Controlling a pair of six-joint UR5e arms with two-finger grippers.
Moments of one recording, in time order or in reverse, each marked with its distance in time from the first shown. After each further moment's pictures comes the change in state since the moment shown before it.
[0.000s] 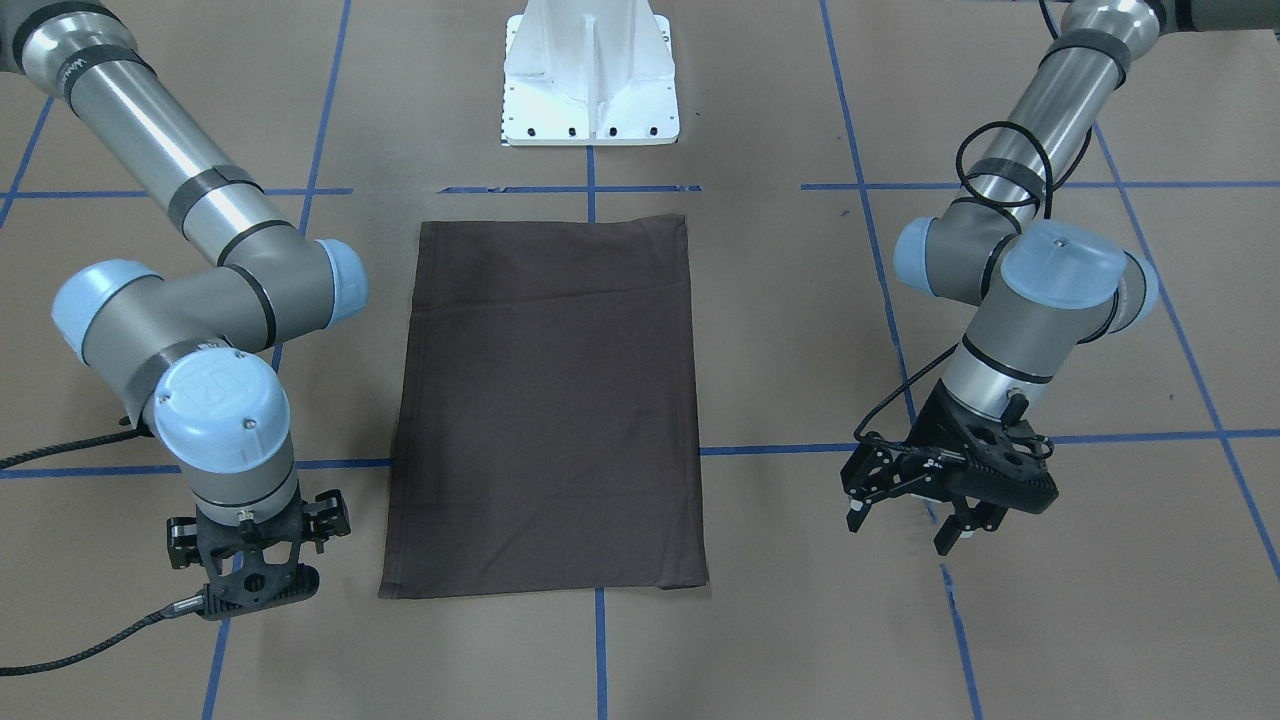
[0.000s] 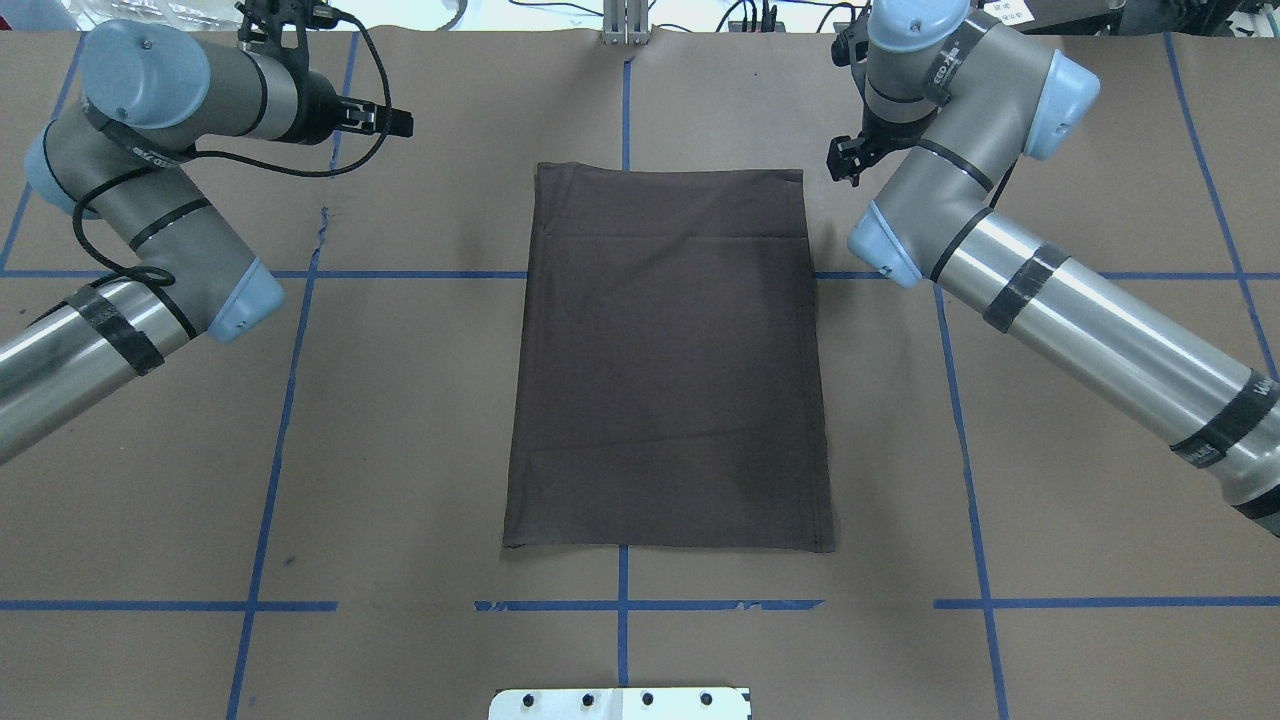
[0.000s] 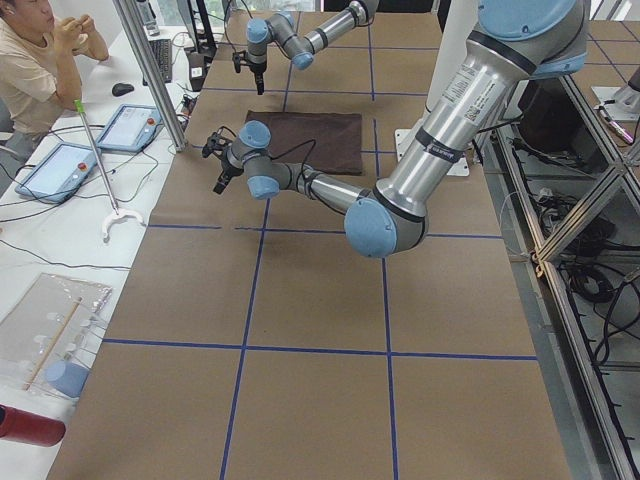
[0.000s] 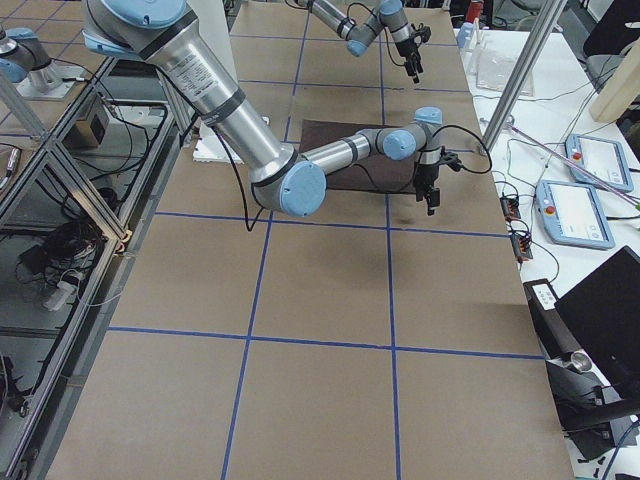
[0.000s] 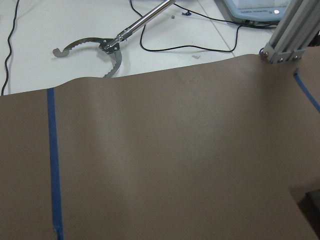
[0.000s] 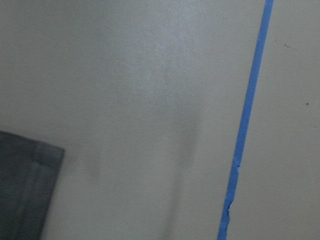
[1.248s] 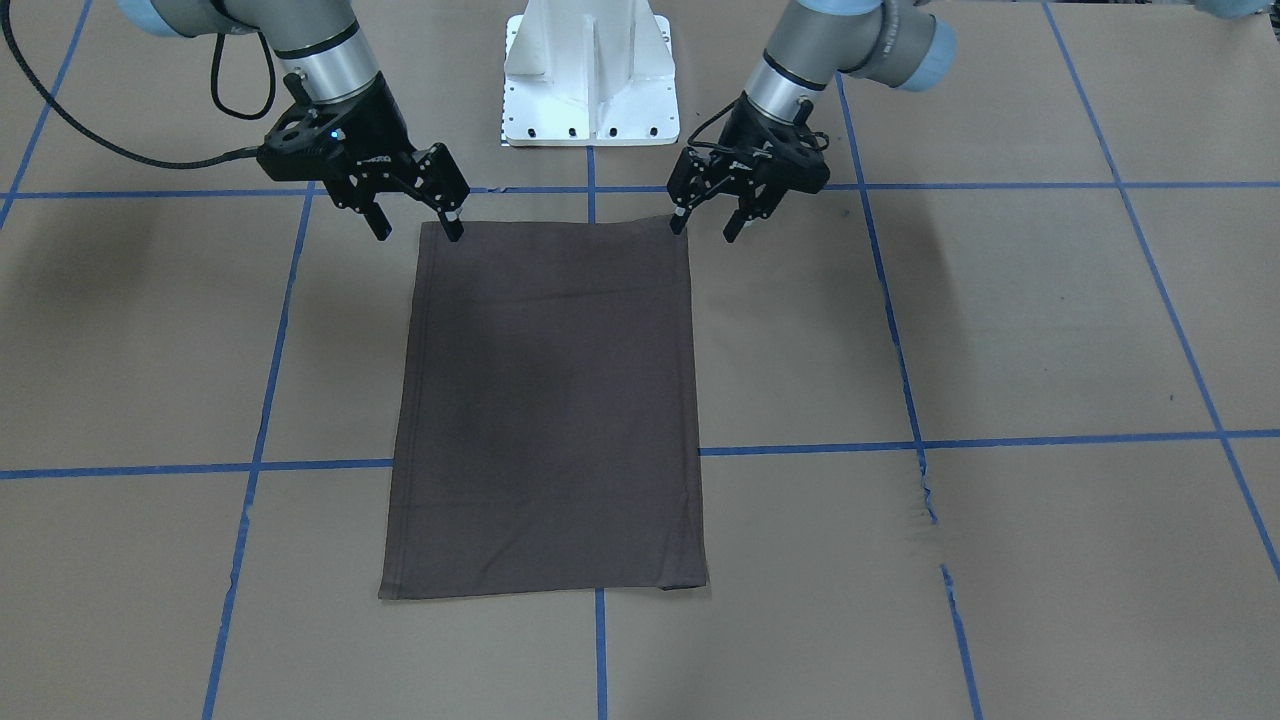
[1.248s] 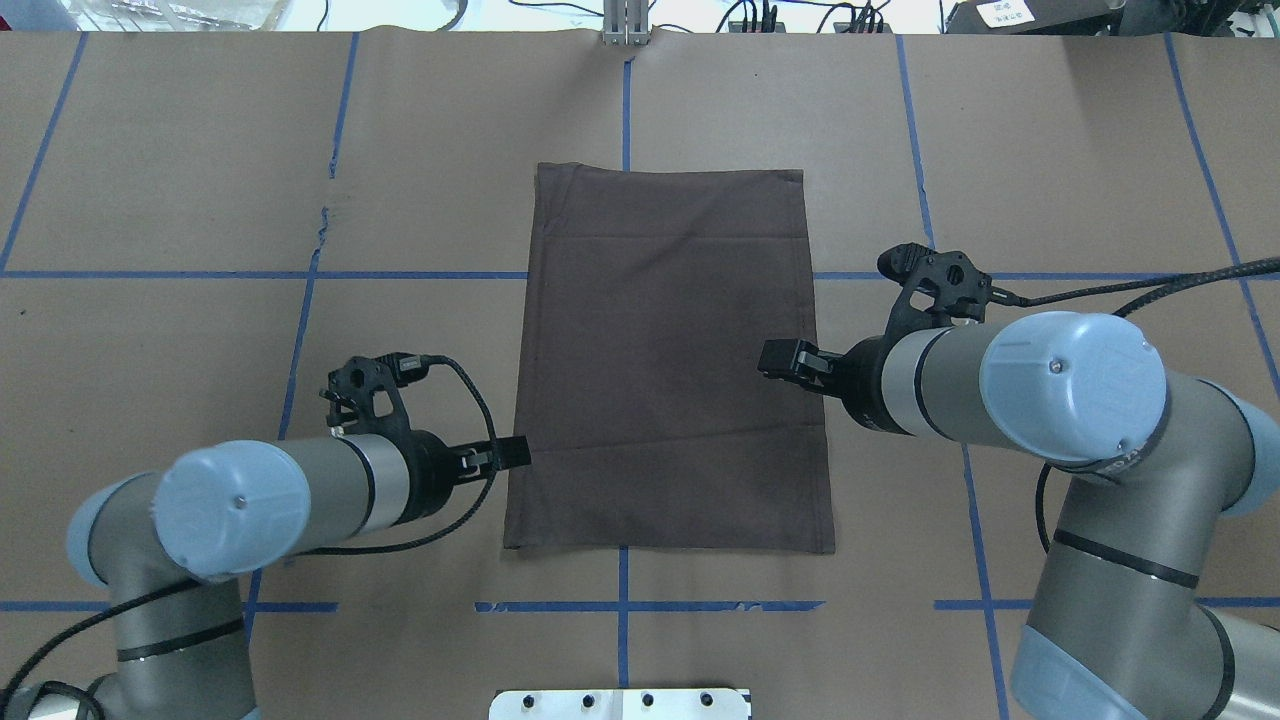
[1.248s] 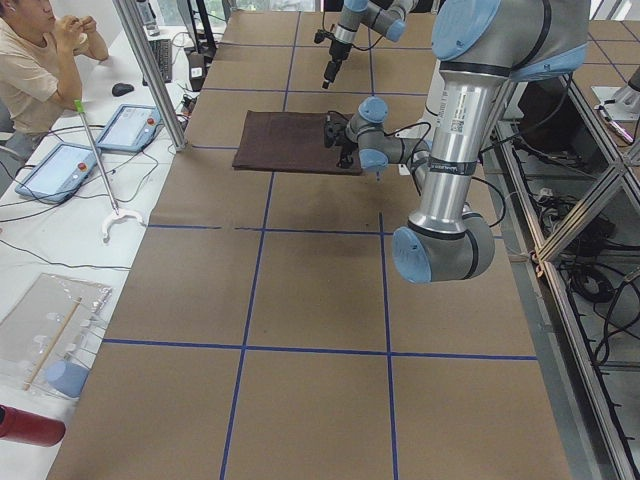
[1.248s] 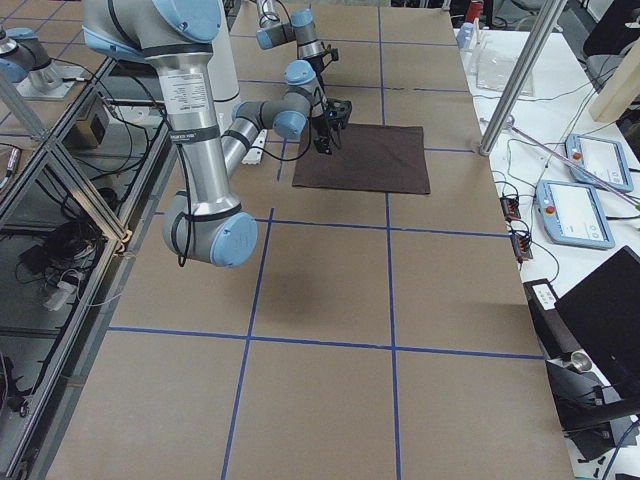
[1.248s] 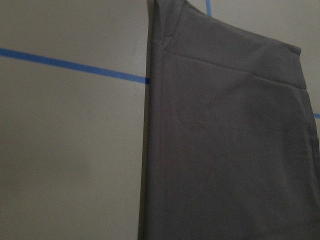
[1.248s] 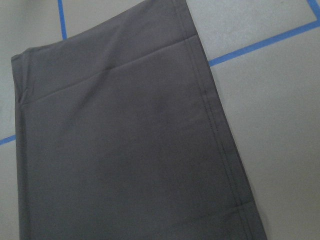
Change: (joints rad) left arm 0.601 0.299 -0.668 0.364 0.293 -0.694; right arm -0.434 -0.498 0.938 0.099 -0.237 1.020
